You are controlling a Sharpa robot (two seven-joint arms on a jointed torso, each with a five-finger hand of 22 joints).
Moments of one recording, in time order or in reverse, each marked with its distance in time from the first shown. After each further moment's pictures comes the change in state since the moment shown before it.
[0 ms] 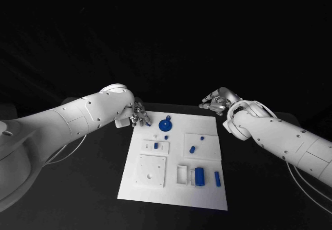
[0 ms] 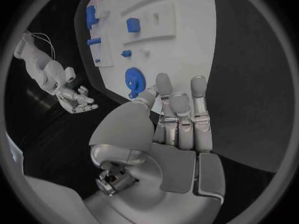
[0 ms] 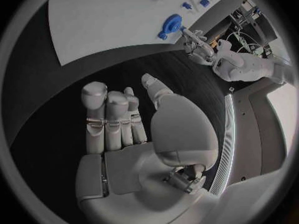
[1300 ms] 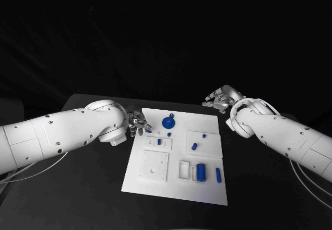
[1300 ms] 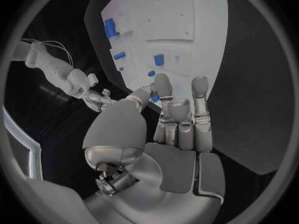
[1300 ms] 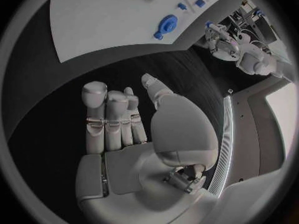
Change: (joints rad) left arm -0.021 -0.327 -0.052 0.621 0.005 -0.351 -0.081; left_hand -0.076 -0.110 0.137 0.001 0.201 0.038 0.038 0.003 0.220 0.000 -0.014 0.093 -0.033 0.061 -0.017 0.012 0.103 0.000 0.013 -0.013 0.050 0.000; right arm -0.027 -0.032 0.000 0.006 0.010 0.003 0.002; right_hand 0.000 0.000 0.000 0.000 0.004 -0.002 0.002 0.000 0.000 -0.007 0.007 -0.018 -0.021 0.000 0.000 -0.018 -0.020 0.000 0.000 0.000 -0.028 0.000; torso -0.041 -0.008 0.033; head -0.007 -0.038
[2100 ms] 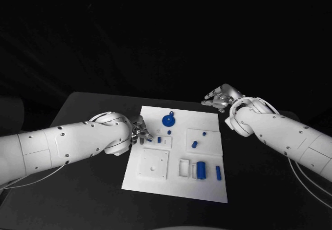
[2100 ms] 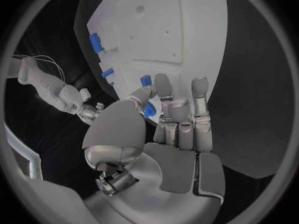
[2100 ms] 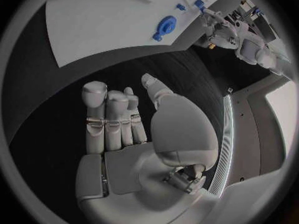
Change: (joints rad) left arm -0.048 0.025 -0.056 -0.005 -0.066 -0.064 -0.014; left_hand -0.005 -0.005 0.014 -0.008 0.000 0.001 0.001 -0.013 0.043 0.000 0.000 0.005 -0.003 0.002 0.001 0.000 0.009 0.000 0.000 0.000 0.004 0.001; right arm -0.003 0.010 0.000 -0.002 0.004 0.000 0.003; right_hand 0.000 0.000 0.000 0.000 0.000 0.000 0.000 0.000 0.000 0.000 0.000 -0.005 -0.004 0.000 0.000 -0.006 -0.004 0.000 0.000 0.000 -0.007 0.000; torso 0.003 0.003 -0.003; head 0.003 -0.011
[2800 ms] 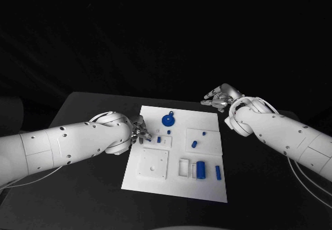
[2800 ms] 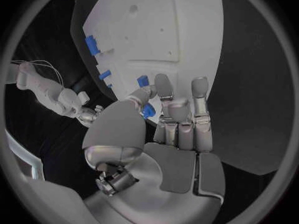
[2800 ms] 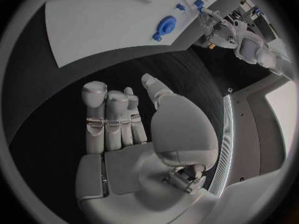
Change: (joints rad) left arm -0.004 0.015 -0.003 -0.019 -0.040 0.007 0.000; left_hand 0.001 0.001 0.000 0.000 0.004 0.000 0.000 -0.002 0.022 0.000 0.000 0.000 -0.001 0.000 0.000 0.000 0.002 0.000 0.000 0.000 0.000 0.000; right arm 0.000 0.000 0.000 0.000 0.001 0.000 0.001; right_hand 0.000 0.000 0.000 0.000 0.000 0.001 -0.001 0.000 0.000 0.000 0.000 0.000 -0.004 0.000 0.000 0.000 -0.002 0.000 0.000 0.000 0.000 0.000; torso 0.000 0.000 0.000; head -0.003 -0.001
